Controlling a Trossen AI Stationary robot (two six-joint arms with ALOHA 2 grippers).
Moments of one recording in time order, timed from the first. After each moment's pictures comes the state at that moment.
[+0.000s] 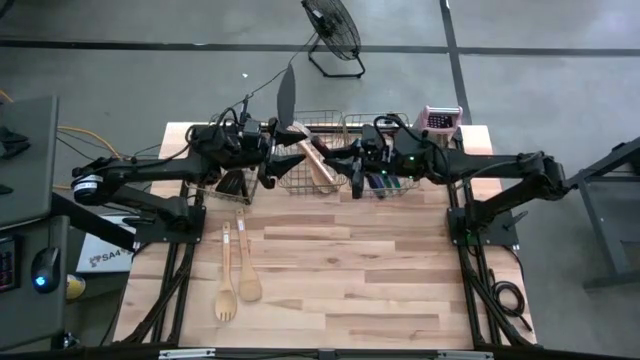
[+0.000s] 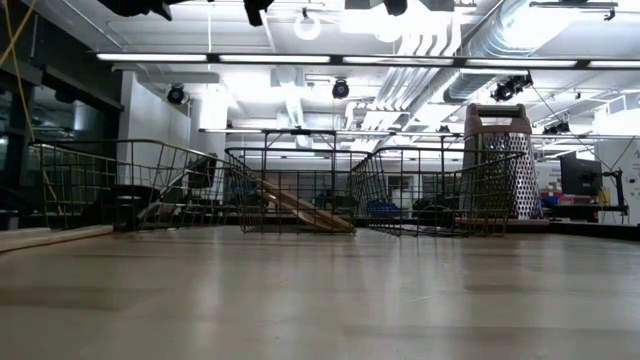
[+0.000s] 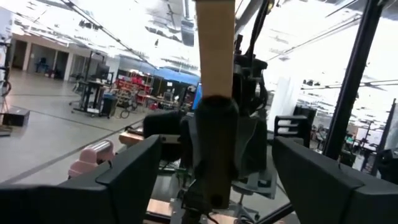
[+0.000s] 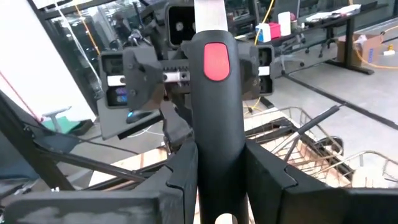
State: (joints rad) left arm 0.27 1.16 0.84 0.71 0.22 -0.32; right arm -0.08 1.35 1.24 0.04 0.08 0.29
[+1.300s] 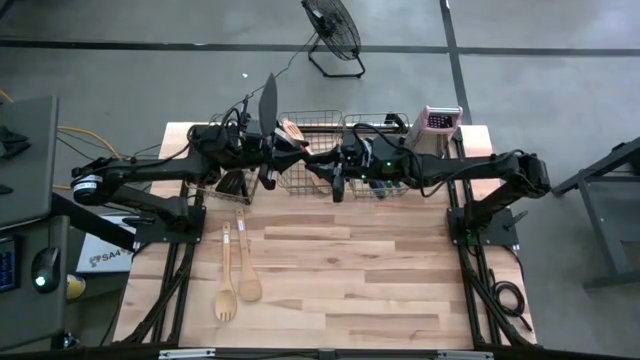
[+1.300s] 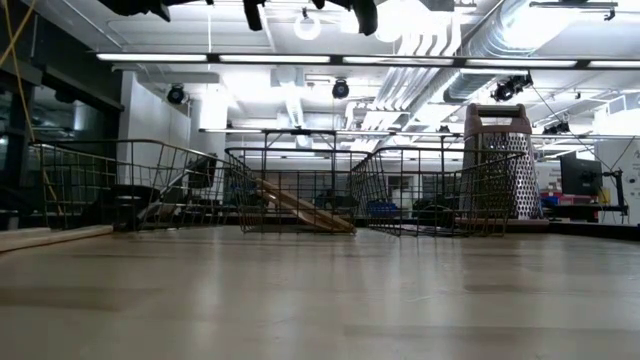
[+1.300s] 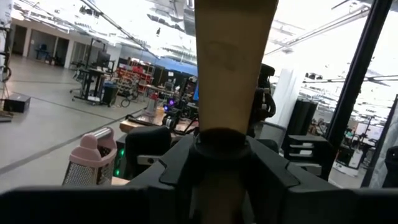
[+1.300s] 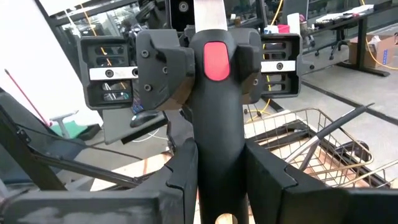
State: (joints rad) left arm 0.27 1.16 0.84 0.66 0.22 -0.33; right arm -0.08 1.50 1.24 0.23 0.06 0.31
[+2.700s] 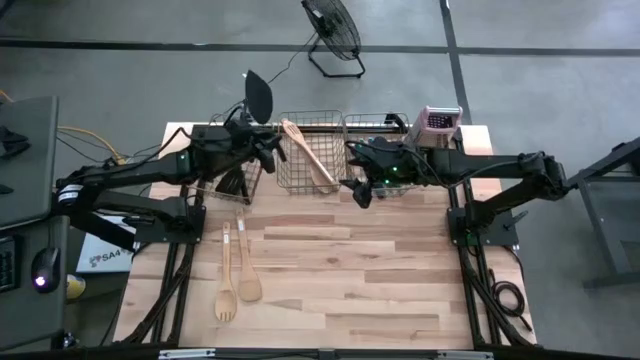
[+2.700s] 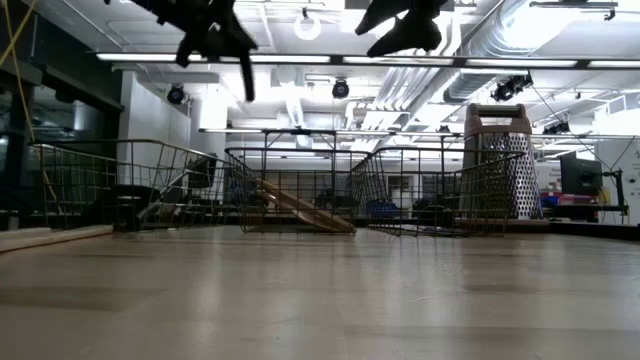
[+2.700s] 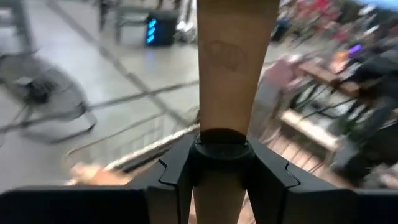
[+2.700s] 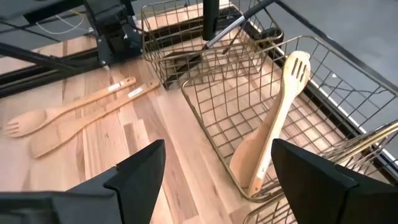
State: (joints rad) left arm 0.27 0.96 0.84 -0.04 -0.43 -0.35; right arm -0.07 1.34 1.24 -0.46 0.21 0.26
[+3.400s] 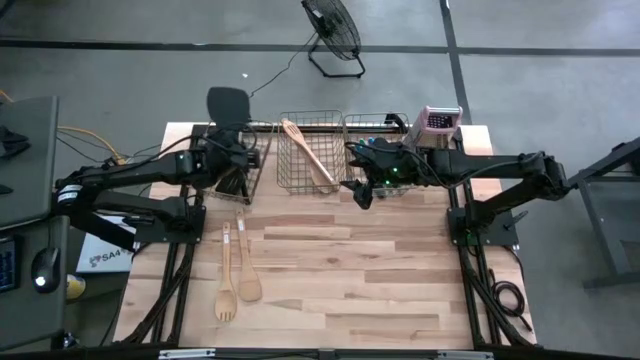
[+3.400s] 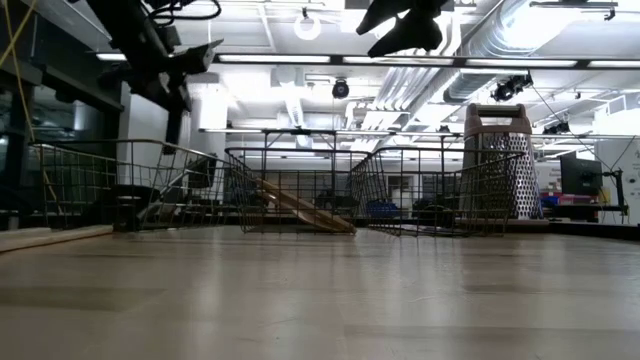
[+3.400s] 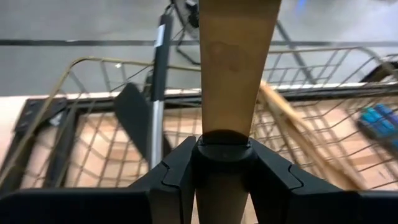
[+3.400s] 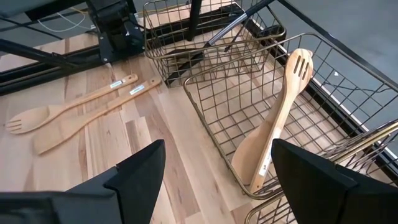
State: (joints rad) left arm 0.28 0.95 0.84 -0.72 -0.82 -0.91; right arm -0.07 1.34 1.24 -0.47 0.20 0.27
